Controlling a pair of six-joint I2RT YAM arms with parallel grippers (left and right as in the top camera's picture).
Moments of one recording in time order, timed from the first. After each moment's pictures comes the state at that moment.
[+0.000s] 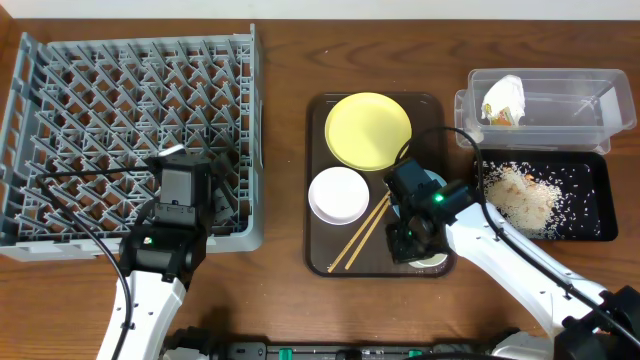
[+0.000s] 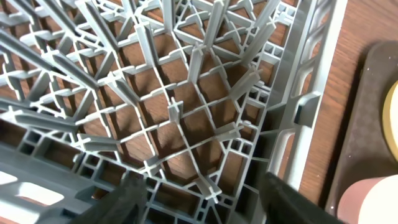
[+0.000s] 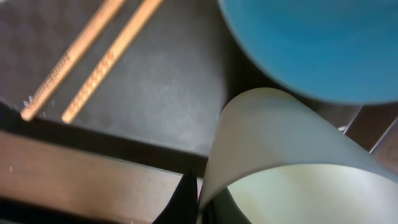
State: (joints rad) left arm -0.14 1.01 0.80 -0.73 -0.23 -0.55; right arm 0.58 1.48 0.93 -0.96 -0.10 0.40
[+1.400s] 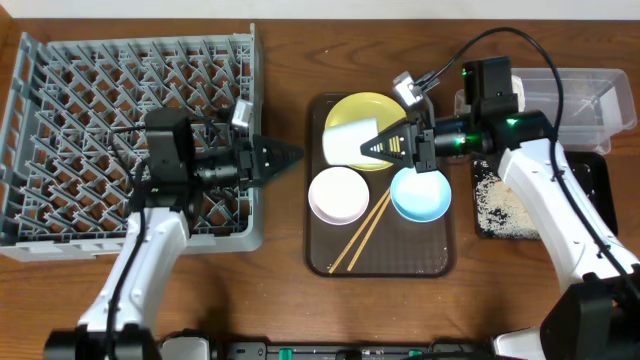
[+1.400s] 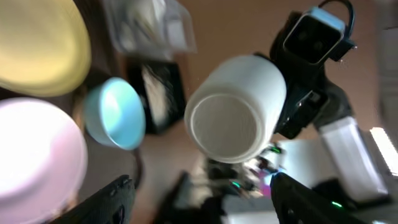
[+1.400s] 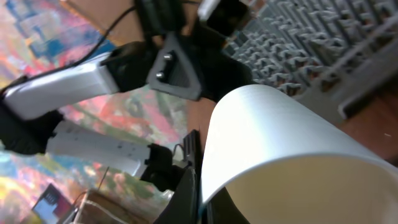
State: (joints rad) left arm 0.01 1.37 0.80 -0.02 1.34 -0.78; right arm 0.21 1.61 1.30 -0.65 -1.40 -0.11
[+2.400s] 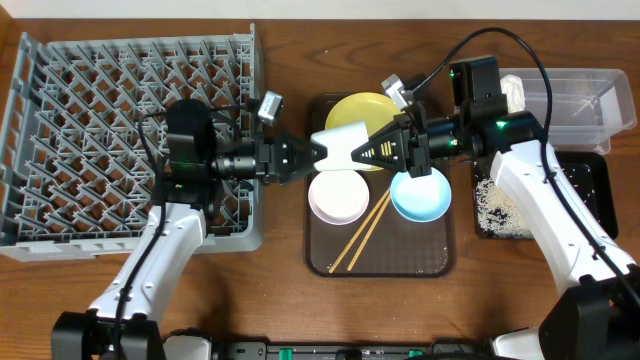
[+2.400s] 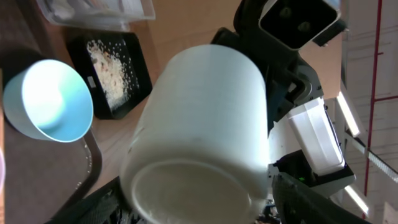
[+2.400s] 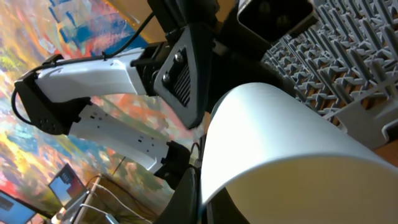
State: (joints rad) left arm -0.12 1.40 0.80 0.34 1.40 -1.09; right arm 0.25 1.61 1.30 -0.61 -1.46 -0.11
